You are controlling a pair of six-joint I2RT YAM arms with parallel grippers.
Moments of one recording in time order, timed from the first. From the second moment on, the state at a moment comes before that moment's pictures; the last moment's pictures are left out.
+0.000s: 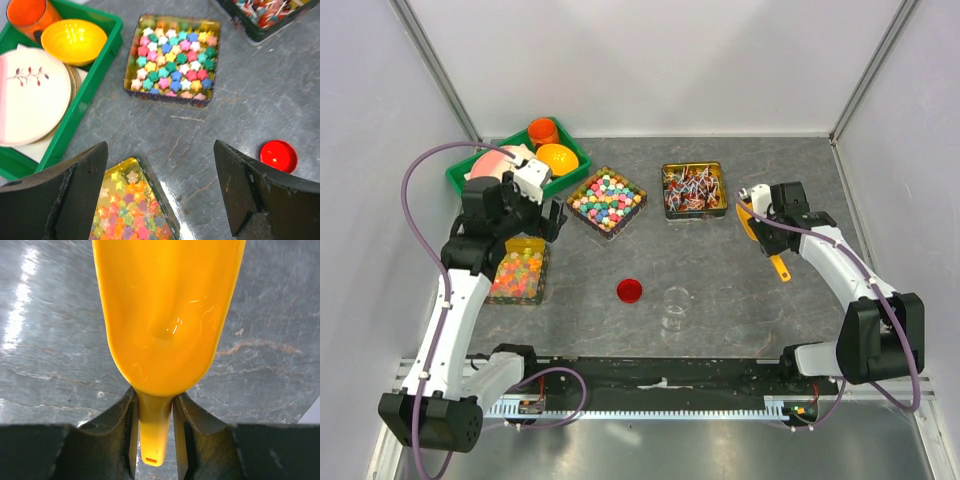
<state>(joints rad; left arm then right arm) -0.08 0.98 1.02 -0.52 0.32 0.30 0.12 1.36 0.94 -0.62 0.00 -0.37</state>
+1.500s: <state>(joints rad) -0.39 1.44 1.53 -0.78 0.83 0.19 0.96 1.32 1.35 -0.75 0.25 -0.48</state>
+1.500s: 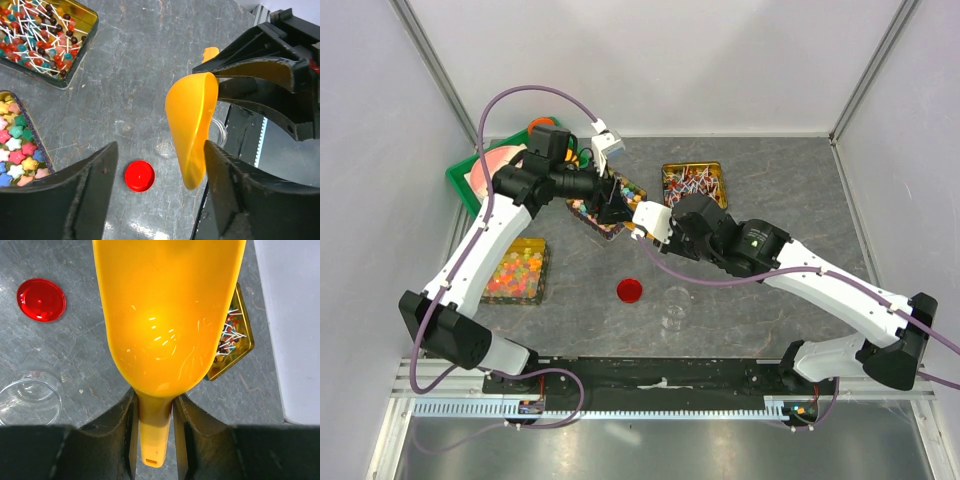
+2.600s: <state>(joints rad) -0.33 1.46 1.49 -0.77 1.09 0.17 1.01 1.19 1.29 -0.65 0.21 -0.54</state>
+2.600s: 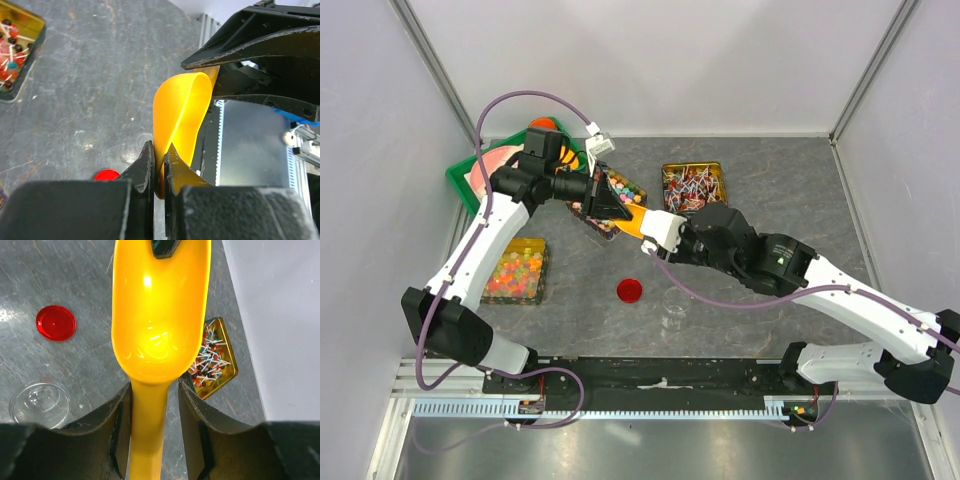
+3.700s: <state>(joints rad) -0.32 1.44 1.40 -0.66 1.12 0.13 1.01 1.18 1.26 -0.57 0.16 -0.52</state>
